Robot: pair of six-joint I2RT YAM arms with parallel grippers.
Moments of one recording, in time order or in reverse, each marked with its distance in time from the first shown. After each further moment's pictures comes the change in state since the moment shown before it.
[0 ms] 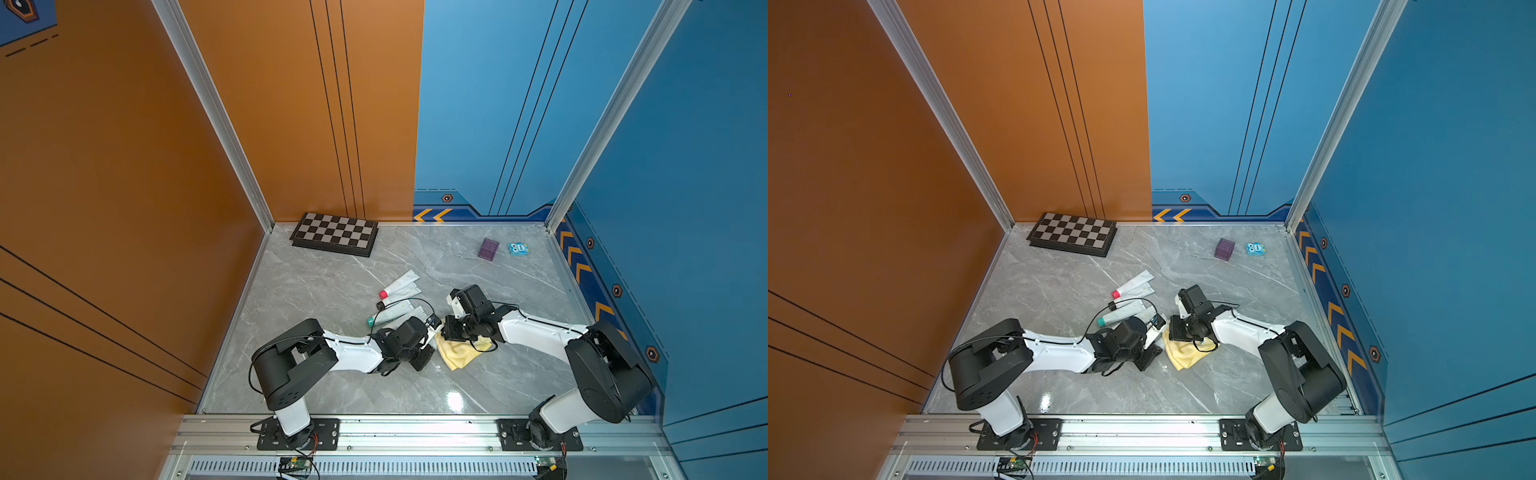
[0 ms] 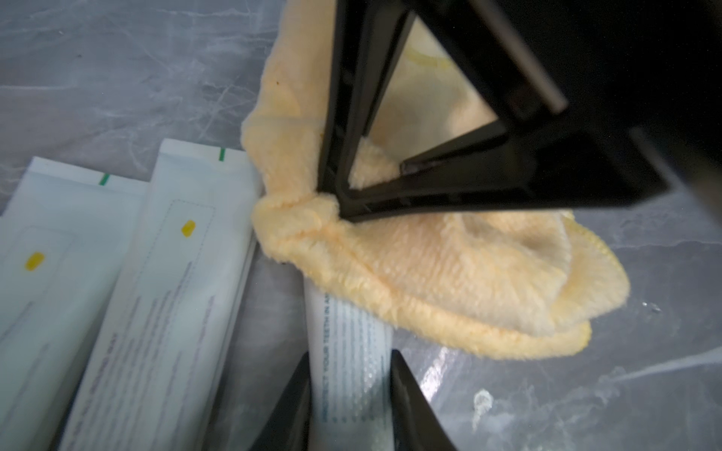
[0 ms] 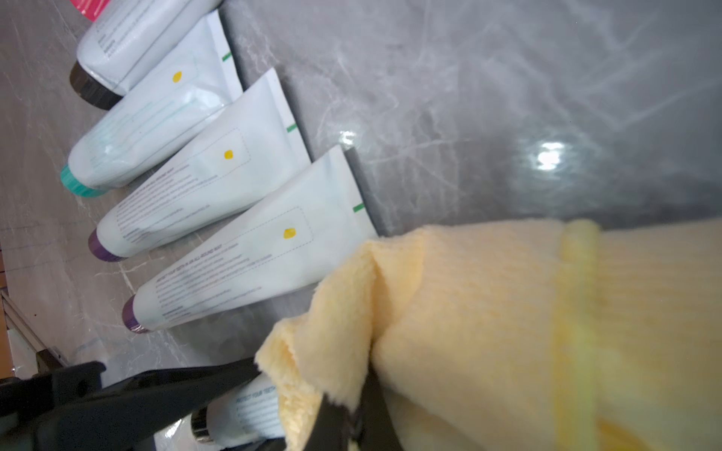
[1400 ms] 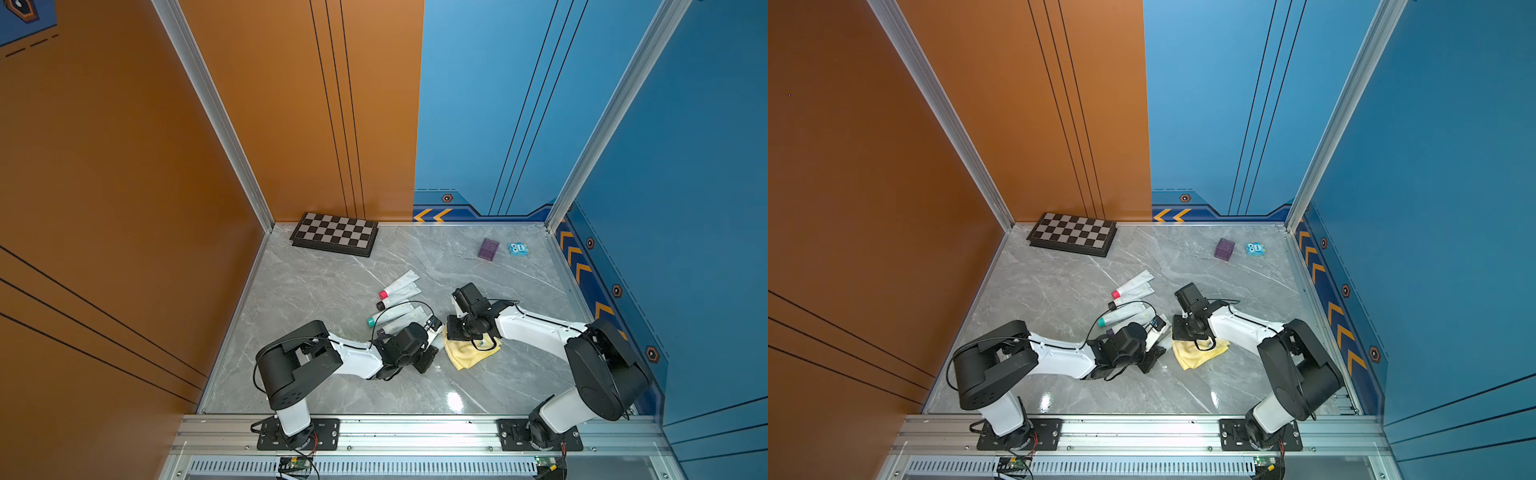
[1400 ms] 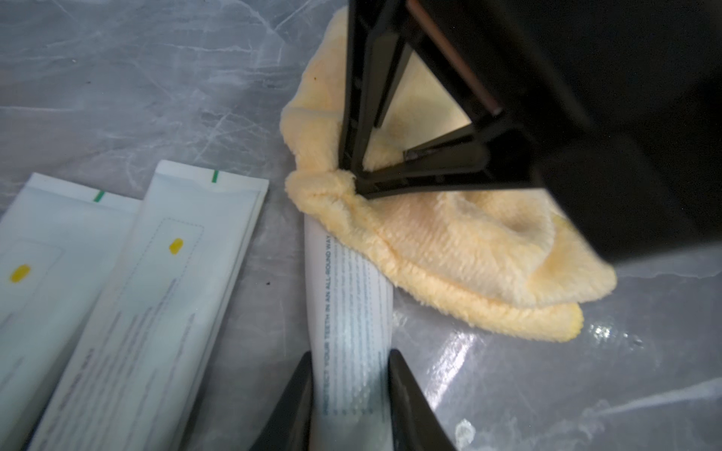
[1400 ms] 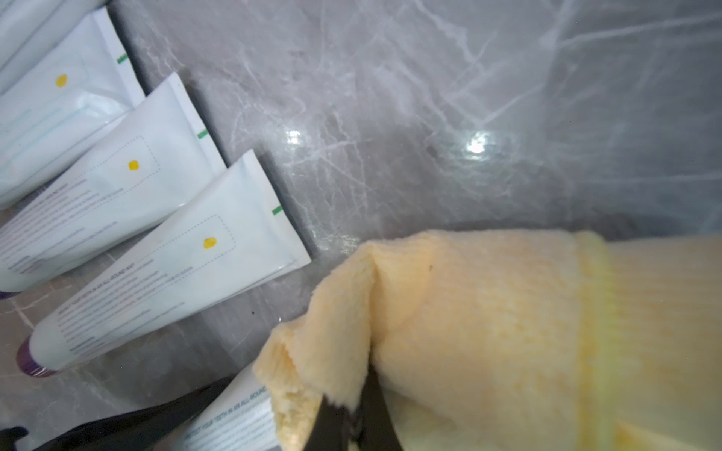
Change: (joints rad) left arm -0.035 0.006 -0.051 0.149 -0.045 -0.056; right arm -0.025 0.034 0.049 -0.133 0.143 0.003
